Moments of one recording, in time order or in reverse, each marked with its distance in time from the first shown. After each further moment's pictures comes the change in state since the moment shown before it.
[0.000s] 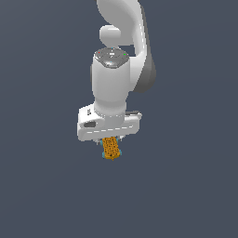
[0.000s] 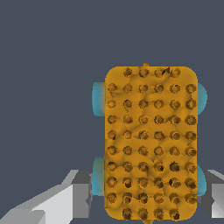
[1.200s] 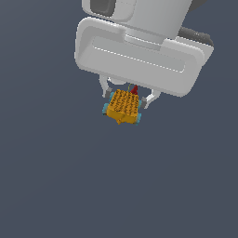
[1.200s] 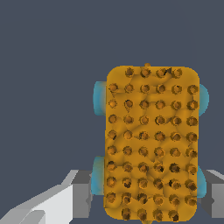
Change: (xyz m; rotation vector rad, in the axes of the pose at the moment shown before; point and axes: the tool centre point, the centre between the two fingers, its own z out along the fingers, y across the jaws) arm 0.060 -0.019 -0.222 -0.149 0.088 0.409
